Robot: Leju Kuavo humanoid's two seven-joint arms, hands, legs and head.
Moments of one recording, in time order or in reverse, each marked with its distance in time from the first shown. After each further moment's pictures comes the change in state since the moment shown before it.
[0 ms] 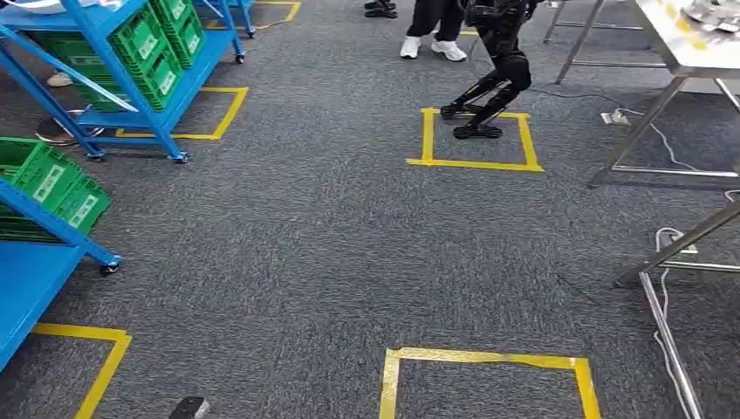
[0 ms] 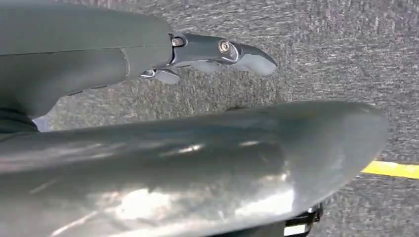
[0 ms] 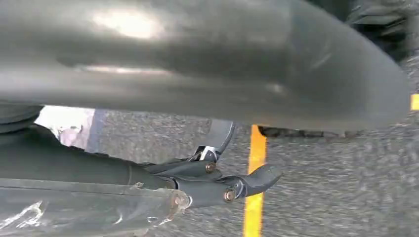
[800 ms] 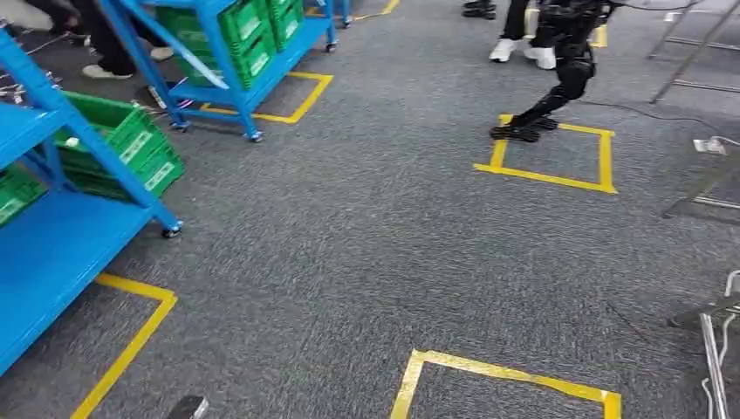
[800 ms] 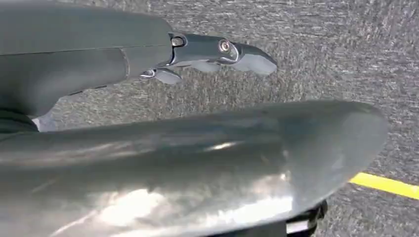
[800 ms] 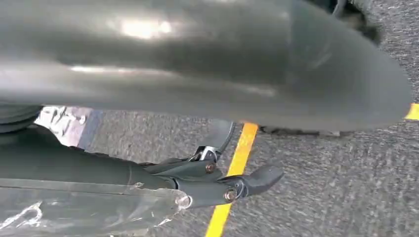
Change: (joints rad) left arm -0.003 0.001 -0.007 0.000 -0.015 0.006 0.009; right arm 0.002 0.008 0.005 -0.035 0.004 0.012 0.002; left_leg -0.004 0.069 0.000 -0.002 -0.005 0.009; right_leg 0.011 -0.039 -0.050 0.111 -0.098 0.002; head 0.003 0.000
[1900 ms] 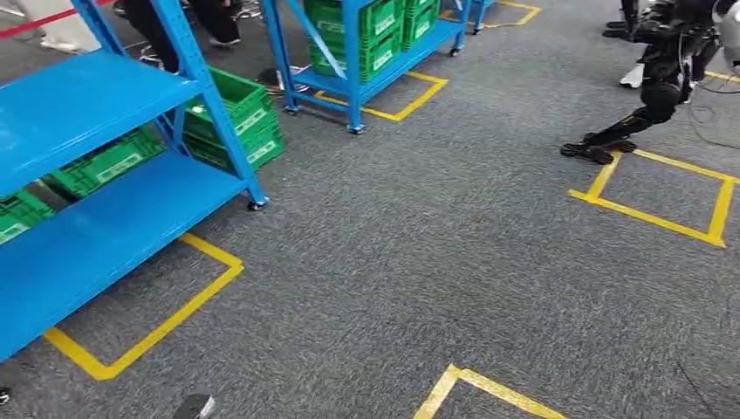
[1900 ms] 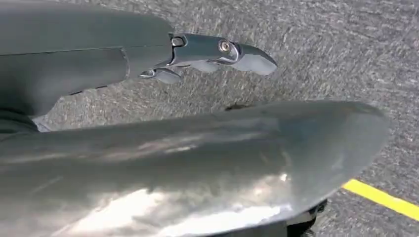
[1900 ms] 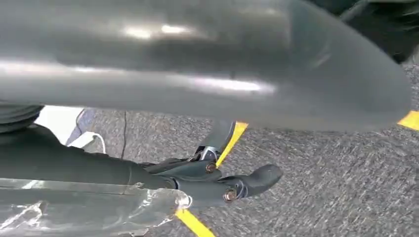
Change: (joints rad) left arm 0.001 -0.005 0.000 0.000 0.003 -0.011 0.003; right arm 0.007 0.010 -0.001 -0.040 0.035 0.015 0.015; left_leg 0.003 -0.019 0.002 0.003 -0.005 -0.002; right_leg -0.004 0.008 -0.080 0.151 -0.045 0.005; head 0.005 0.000
